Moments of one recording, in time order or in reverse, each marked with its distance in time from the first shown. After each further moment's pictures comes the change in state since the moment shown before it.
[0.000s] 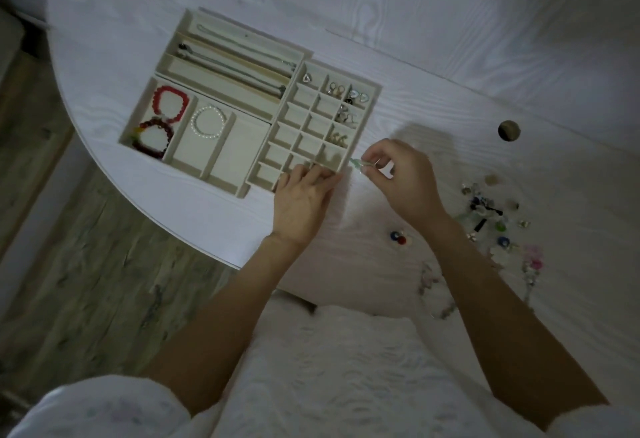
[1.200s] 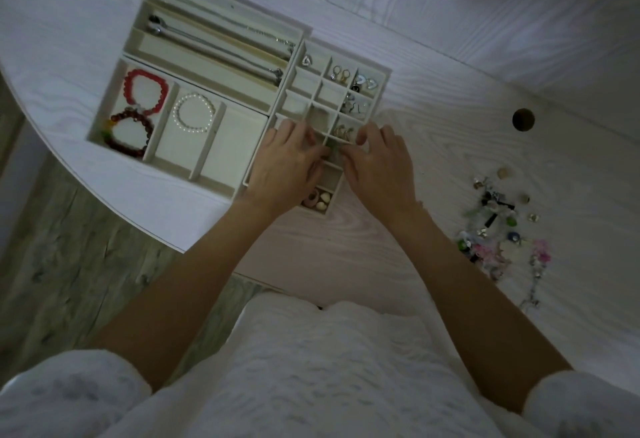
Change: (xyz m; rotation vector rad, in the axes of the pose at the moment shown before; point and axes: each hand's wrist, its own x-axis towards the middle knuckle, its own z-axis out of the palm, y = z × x) left_hand 0.047 -0.057 -0.011 -0.009 -0.138 0.152; right_hand 0.026 -0.005 0.060 -0.646 0.102 -0.183
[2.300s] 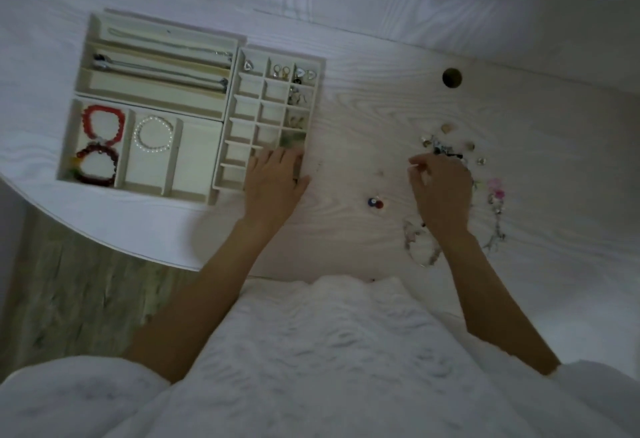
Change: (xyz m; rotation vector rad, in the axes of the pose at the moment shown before) left_hand -0.020 0.045 0.012 -0.161 -0.060 -0.129; right_hand -0.116 0.072 -0.052 0.177 0.058 0.660
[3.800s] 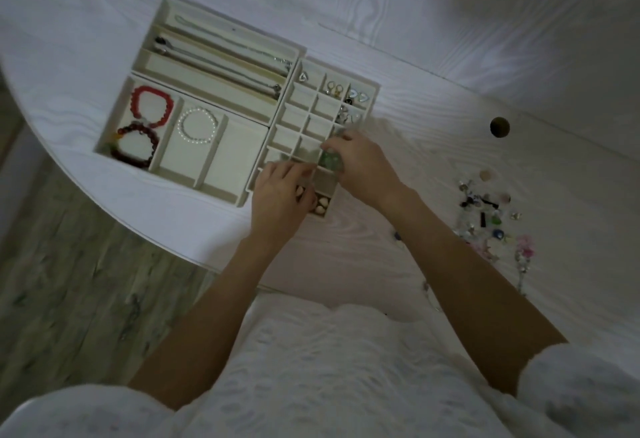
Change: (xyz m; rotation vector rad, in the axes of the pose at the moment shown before) left_hand -0.016 -0.027 -0.007 -0.223 0.186 -0.134; right_hand 0.060 -0.149 0.056 -0.020 -0.550 -0.507
